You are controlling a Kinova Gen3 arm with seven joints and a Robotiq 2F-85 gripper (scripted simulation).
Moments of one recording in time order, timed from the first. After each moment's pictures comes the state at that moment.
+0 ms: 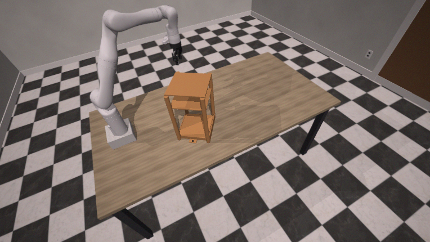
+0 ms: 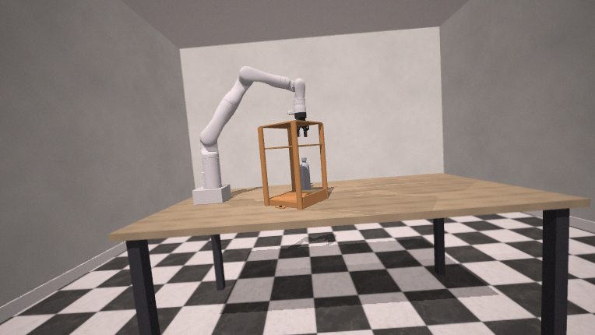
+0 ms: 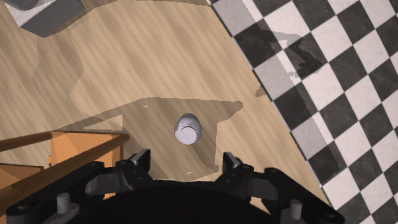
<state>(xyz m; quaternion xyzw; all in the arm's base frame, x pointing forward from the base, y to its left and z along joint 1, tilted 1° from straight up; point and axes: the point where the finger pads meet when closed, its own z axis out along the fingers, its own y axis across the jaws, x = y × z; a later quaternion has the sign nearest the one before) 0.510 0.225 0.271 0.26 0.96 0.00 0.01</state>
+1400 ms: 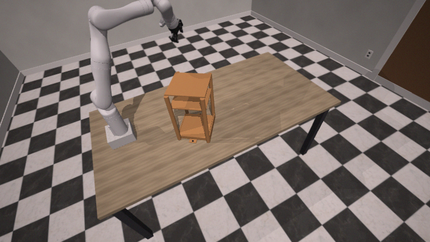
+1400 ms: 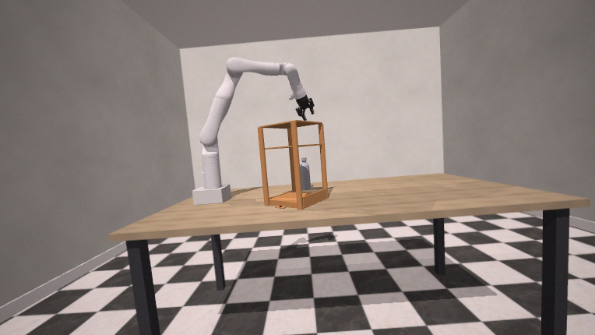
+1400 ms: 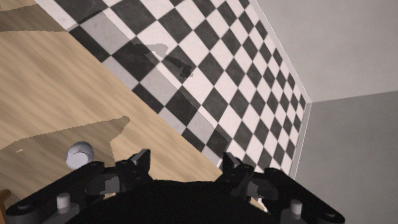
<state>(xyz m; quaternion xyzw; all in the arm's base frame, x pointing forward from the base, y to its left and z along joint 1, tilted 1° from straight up) 0.555 0.306 0.401 0.37 0.88 0.30 0.04</state>
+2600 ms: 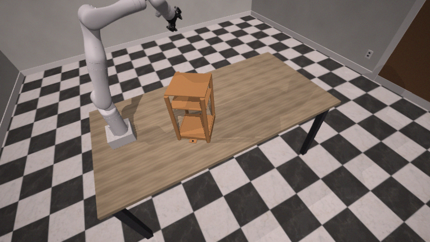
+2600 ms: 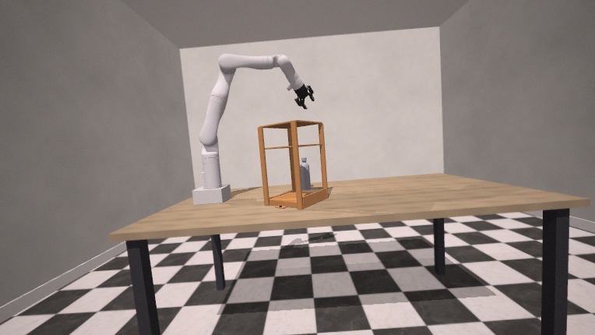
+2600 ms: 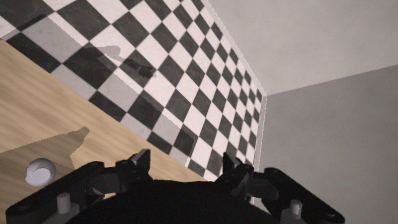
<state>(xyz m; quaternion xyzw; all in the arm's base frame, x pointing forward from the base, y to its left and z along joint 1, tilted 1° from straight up) 0.562 0.312 0.481 0.40 0.83 0.39 0.05</state>
